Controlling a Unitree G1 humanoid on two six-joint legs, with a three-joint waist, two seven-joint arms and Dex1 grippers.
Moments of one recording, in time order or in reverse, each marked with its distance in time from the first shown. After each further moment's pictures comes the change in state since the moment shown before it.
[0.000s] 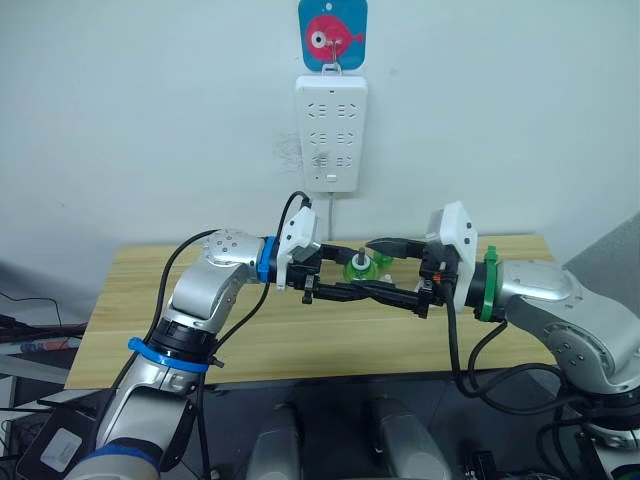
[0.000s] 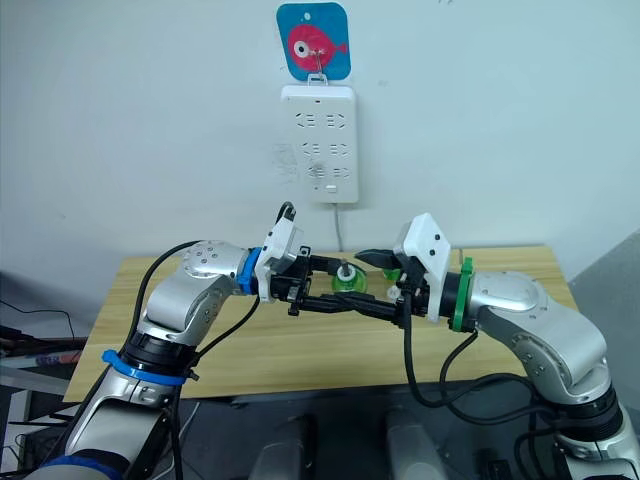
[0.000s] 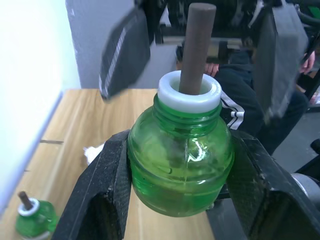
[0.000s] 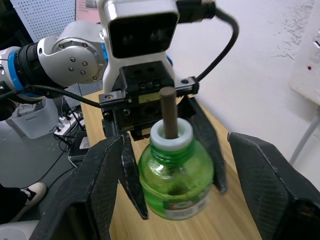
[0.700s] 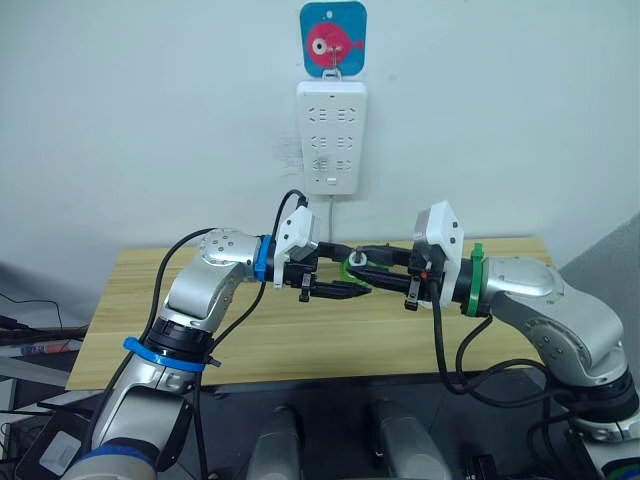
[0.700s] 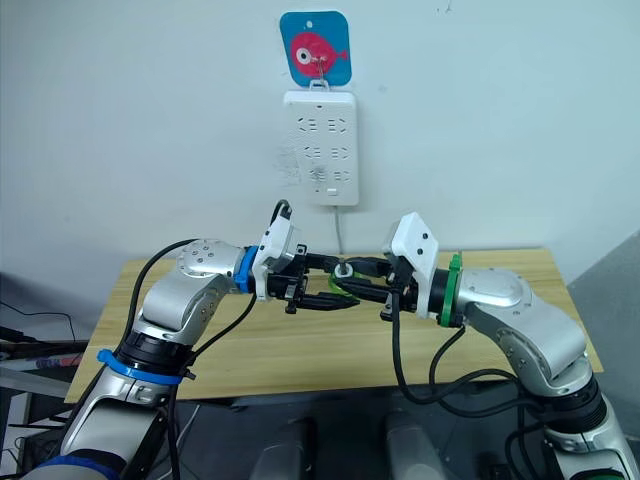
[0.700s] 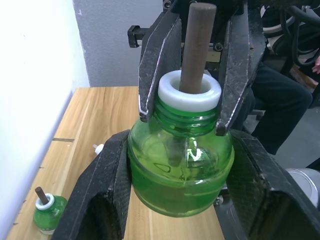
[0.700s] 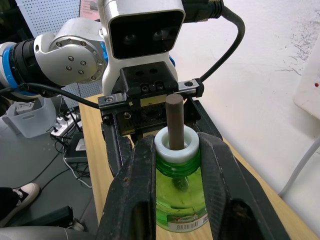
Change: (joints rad) left arm 0.009 0.018 0.001 0.006 0.009 -0.023 0.008; right arm -0.021 0.027 0.047 0.053 -0.071 -0.067 0.033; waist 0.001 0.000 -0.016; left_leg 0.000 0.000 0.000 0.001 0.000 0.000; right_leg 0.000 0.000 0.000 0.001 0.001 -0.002
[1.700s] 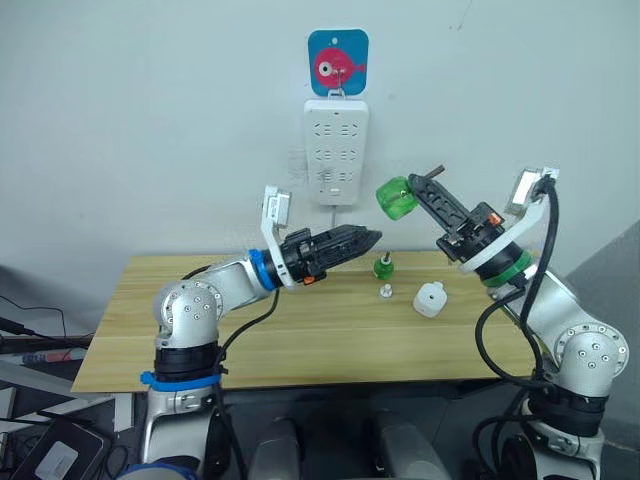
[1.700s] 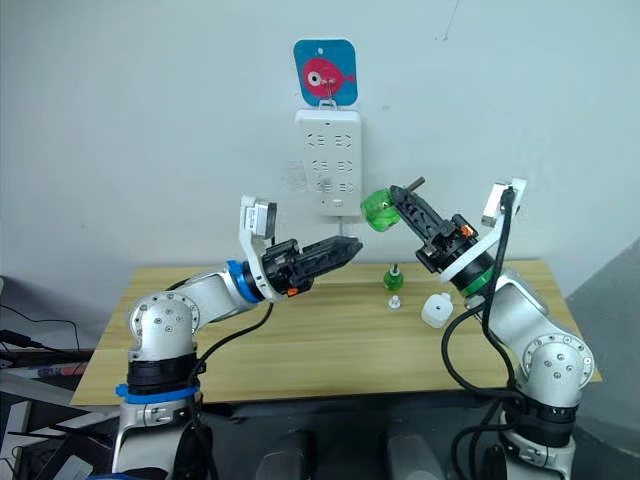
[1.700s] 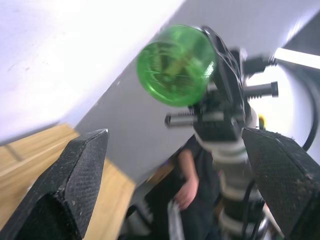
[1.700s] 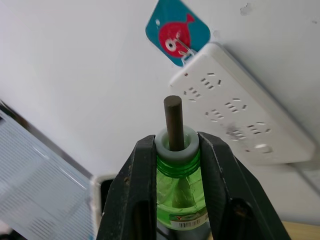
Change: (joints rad) left arm 0.084 -0.300 0.424 -0.190 -0.673 0.832 0.706; right arm 0.091 0.396 -0.437 0.055 0.931 0.039 -0.853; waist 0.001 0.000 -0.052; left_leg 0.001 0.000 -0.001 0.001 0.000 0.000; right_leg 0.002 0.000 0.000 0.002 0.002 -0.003
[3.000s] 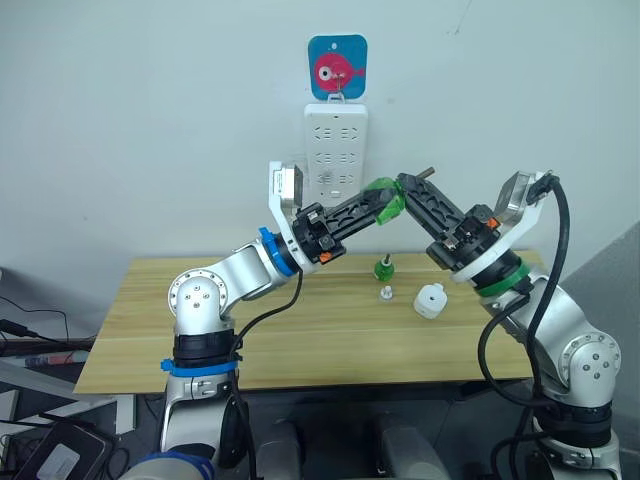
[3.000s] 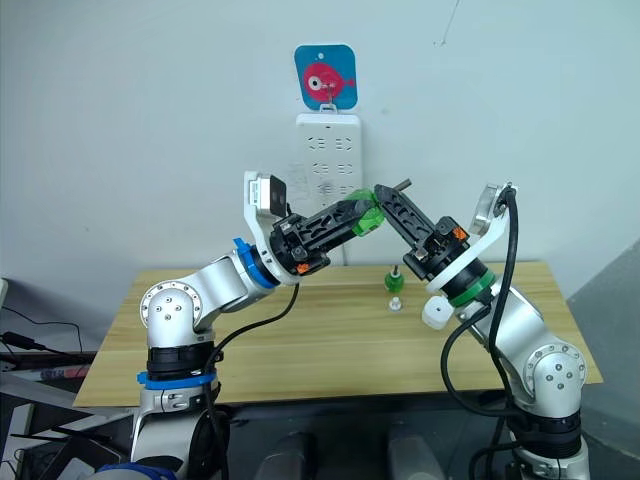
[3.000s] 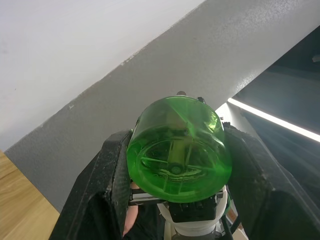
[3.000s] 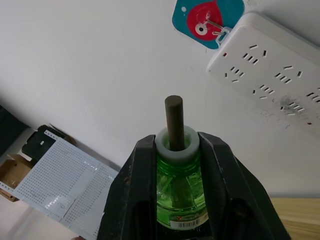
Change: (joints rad) left arm -0.057 -0.040 -0.015 0.066 -0.426 -0.027 0.301; right arm 0.050 -0.151 0.202 -0.061 0.248 -0.217 -0.103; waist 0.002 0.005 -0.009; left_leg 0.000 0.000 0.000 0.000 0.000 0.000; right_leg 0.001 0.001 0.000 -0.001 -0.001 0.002
